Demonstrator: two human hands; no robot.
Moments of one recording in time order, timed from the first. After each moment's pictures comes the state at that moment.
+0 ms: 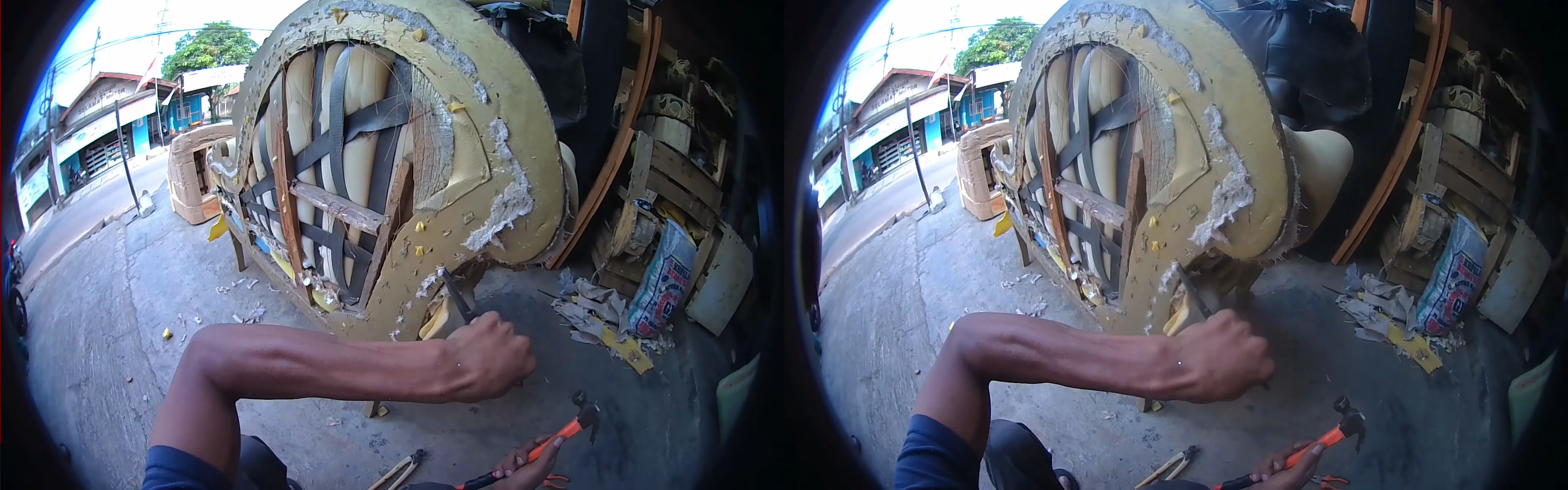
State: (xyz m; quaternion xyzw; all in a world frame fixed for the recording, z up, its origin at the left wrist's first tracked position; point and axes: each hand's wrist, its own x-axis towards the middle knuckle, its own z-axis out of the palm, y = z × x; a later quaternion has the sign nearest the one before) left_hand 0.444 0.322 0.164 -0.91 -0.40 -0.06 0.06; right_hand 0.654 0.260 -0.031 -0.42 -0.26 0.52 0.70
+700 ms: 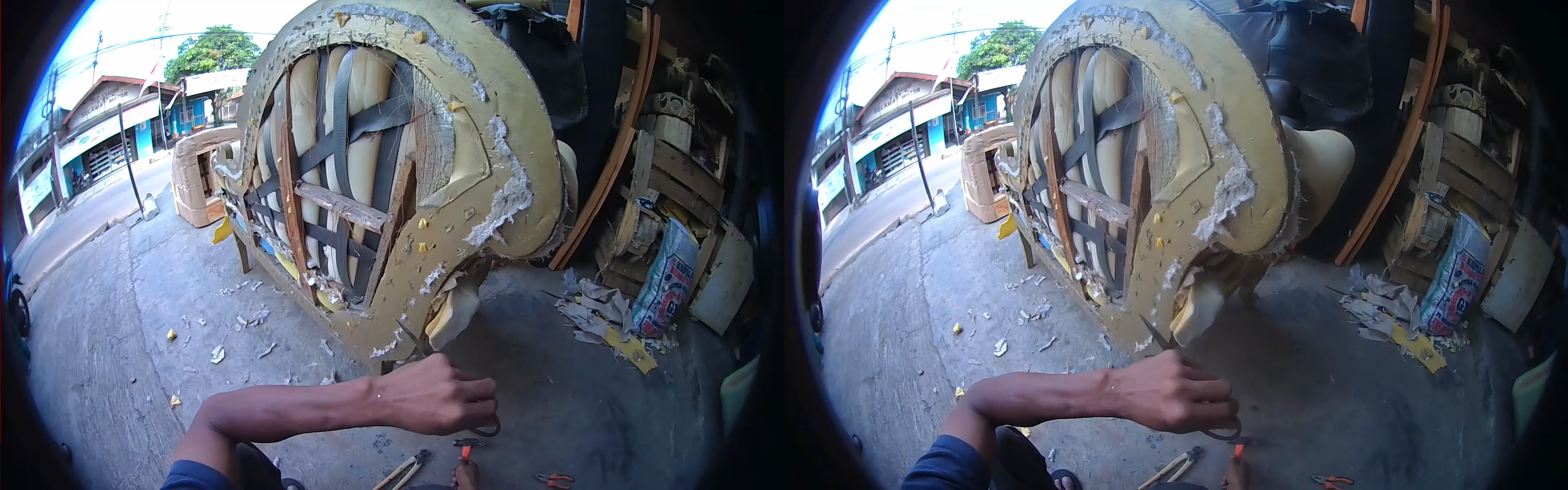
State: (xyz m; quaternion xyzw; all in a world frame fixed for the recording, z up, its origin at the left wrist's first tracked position) left_hand 0.405 0.282 0.104 -0.92 -0.21 -0.30 0.11; right_hand 0.675 0.321 -0.337 -0.72 -0.41 0.53 0.16
